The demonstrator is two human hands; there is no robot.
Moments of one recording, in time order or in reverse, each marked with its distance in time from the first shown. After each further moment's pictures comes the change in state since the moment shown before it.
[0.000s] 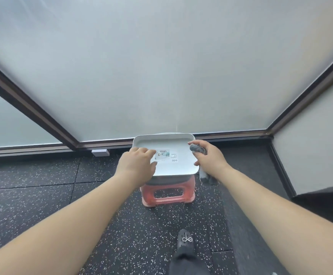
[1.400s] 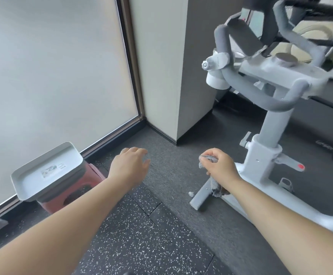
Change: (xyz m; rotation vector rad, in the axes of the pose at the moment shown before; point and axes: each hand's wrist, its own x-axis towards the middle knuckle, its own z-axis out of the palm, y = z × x) left_hand -0.321 0.355 0.014 -0.047 0.125 0.658; right_hand -0.566 0.232 -0.154 0.191 0.855 0.264
